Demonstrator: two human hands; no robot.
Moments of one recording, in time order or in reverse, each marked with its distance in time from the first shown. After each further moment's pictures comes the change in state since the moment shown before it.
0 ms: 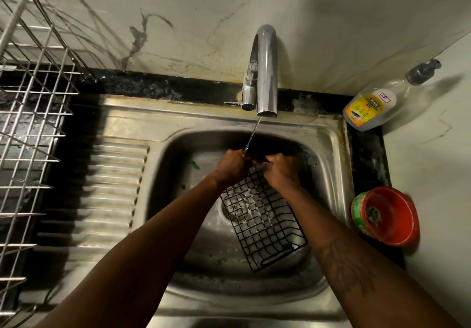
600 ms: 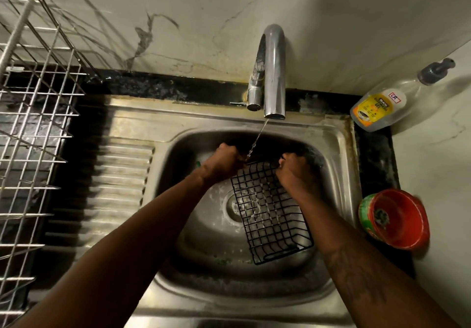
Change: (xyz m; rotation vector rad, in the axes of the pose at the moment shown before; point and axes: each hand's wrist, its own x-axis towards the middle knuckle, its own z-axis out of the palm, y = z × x) left_hand -0.002 -0.020 -0.030 -0.015 -0.131 -0.111; right_hand 0.002 0.006 -0.011 -0.070 0.028 0.112
